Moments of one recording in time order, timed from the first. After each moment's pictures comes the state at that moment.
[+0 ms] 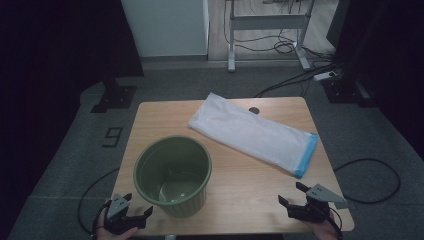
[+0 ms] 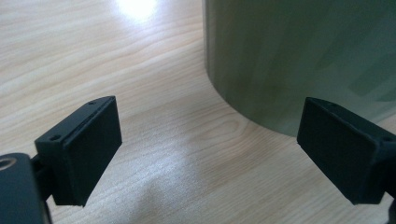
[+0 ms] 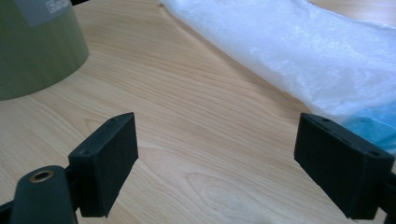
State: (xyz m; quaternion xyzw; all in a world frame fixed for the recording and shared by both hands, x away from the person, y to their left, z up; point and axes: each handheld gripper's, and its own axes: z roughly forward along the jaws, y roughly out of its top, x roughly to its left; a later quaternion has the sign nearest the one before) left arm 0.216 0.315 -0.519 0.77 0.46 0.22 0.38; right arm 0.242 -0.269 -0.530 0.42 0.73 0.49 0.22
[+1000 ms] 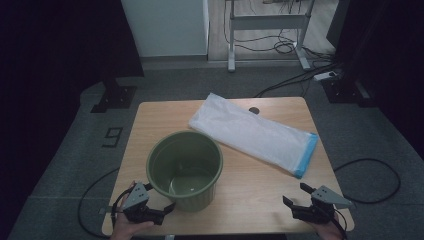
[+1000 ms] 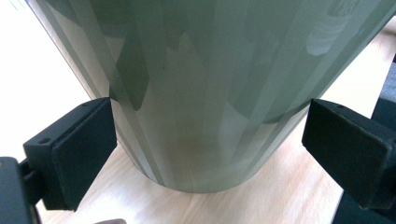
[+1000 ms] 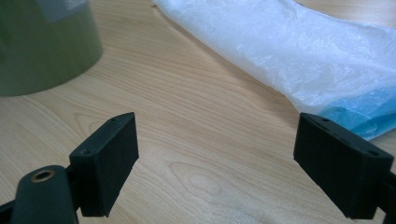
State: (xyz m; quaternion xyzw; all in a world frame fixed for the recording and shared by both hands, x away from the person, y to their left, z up) left arm 0.247 0.253 -0.486 0.82 0.30 0.17 0.46; right arm 0.239 -0.282 -0.535 0.42 0.72 0.50 0.23
